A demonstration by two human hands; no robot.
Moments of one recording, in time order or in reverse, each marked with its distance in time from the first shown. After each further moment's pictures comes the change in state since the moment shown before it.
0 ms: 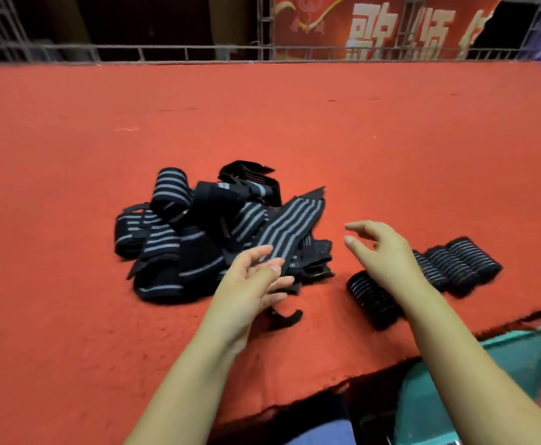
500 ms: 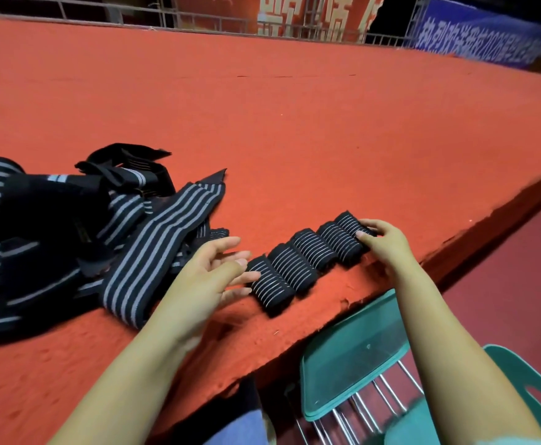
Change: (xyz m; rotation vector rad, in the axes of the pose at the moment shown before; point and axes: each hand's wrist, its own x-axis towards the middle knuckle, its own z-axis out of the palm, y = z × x) left_hand 0.026 -0.027 0.089 0.045 -0.235 -0.089; right_hand 0.010 0.184 -0.098 0.235 0.229 0.560
